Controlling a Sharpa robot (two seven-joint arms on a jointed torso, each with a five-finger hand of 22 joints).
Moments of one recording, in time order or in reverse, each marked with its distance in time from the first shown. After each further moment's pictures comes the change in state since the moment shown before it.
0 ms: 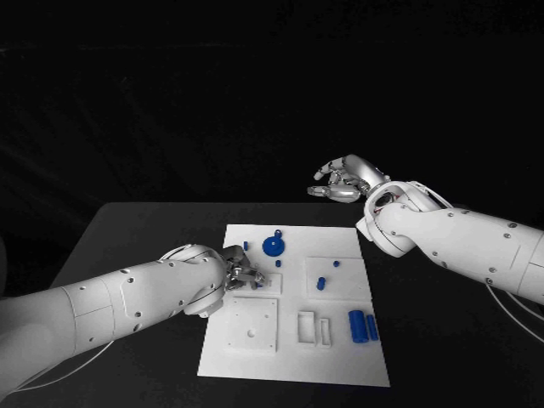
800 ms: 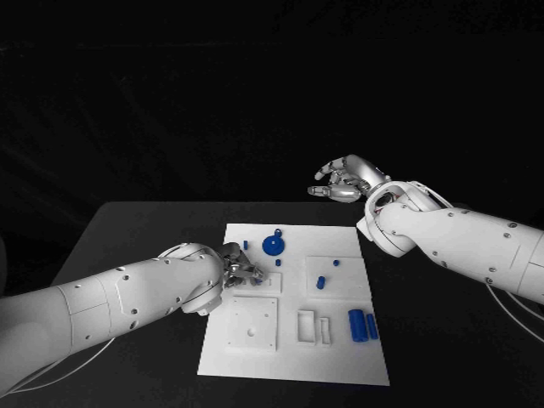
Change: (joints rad) left arm 0.001 -0.013 0.006 0.005 0.033 -0.023 0.004; left_hand 0.016 -0.050 0.007 0.040 -0.011 0.031 -0.043 -0.020 0.001 -0.027 -0.016 -0.008 0.000 -0.010 -0.015 -0.011 -0.009 0.000 0.000 0.000 -0.009 0.000; right arm -0.003 -0.001 0.000 -0.003 0.001 0.001 0.000; right_hand 0.000 0.000 -0.003 0.003 0.004 -0.003 -0.003 0.000 0.000 0.000 0.000 0.004 -0.003 0.000 0.000 0.000 0.000 0.000 0.000 0.000 0.000 0.000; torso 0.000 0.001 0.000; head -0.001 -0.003
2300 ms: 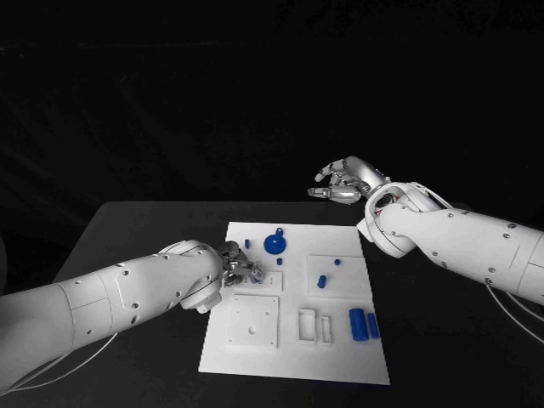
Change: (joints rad) left arm 0.005 0.008 0.001 -0.026 0.043 0.028 0.006; left_hand 0.008 0.104 -0.016 -0.090 0.144 -0.102 0.041 -0.113 -0.082 -0.048 0.023 0.000 -0.008 0.006 0.016 0.000 -0.004 0.000 -0.015 0.000 -0.007 0.018; right arm -0.004 0.001 0.000 -0.005 0.007 0.008 0.000; right_hand 0.000 0.000 -0.003 0.003 0.004 0.000 0.003 0.000 0.000 0.000 0.000 0.000 -0.003 0.000 0.000 0.000 0.000 0.000 -0.002 0.002 0.000 0.001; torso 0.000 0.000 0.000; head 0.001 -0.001
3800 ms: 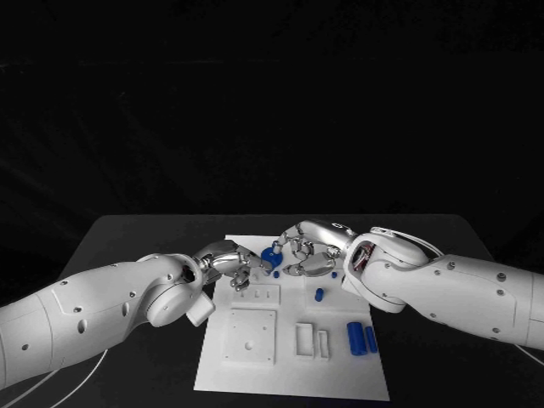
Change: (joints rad) left arm -0.003 -0.169 0.069 0.161 0.406 0.137 0.468; left_hand -0.044 0.048 0.012 -0.063 -0.051 -0.005 0.002 -0.014 0.028 -0.006 0.008 0.000 -0.008 -0.006 0.008 0.000 -0.005 0.000 -0.011 0.004 -0.021 0.002; right arm -0.038 -0.046 -0.091 0.217 -0.198 0.201 0.148; right_hand 0.165 0.038 0.110 -0.121 -0.116 -0.001 -0.017 0.006 -0.010 -0.004 -0.015 0.039 -0.025 0.006 -0.013 0.012 0.013 0.000 0.006 -0.002 0.019 0.000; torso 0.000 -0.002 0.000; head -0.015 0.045
